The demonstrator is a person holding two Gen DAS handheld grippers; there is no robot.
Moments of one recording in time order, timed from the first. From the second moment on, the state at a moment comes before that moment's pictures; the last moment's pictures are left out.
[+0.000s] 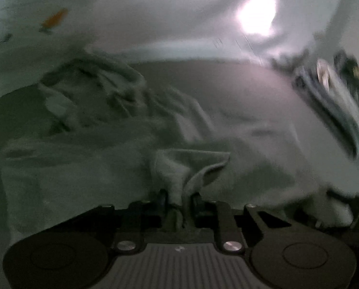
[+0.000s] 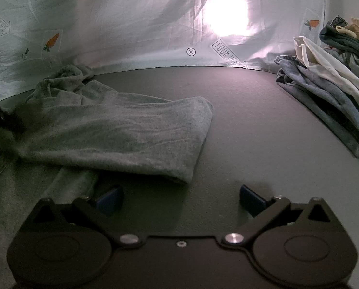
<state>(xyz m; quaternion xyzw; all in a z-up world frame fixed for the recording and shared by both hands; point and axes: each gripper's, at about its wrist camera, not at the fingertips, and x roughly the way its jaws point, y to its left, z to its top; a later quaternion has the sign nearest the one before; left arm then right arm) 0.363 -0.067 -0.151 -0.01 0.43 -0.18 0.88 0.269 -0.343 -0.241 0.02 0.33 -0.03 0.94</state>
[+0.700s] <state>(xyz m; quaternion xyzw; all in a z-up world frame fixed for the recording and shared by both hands) 0.332 0.147 -0.051 -0.19 0.28 0.09 0.94 0.269 -0.343 -0.241 0.02 0.33 -0.04 0.94</state>
